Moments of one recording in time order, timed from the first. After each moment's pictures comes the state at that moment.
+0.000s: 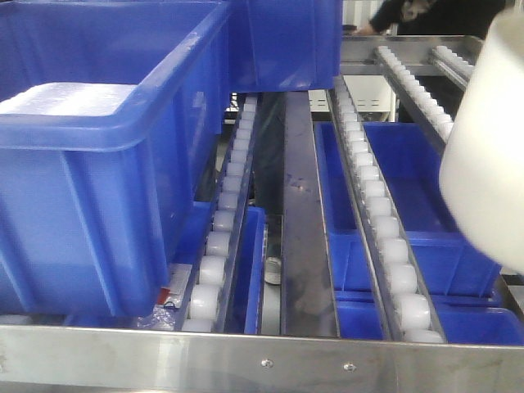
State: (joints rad) left arm -0.09 -0.01 0.01 -0.07 0.08 0.10; right arm 0.01 0.98 -0.76 0.07 0.72 0.05
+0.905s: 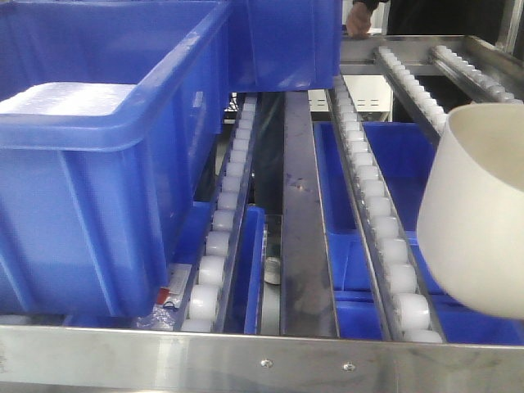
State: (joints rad) left arm -0.09 -0.01 0.01 -0.07 0.08 0.10; right arm -0.01 1.20 -0.70 0.11 0.55 0.05
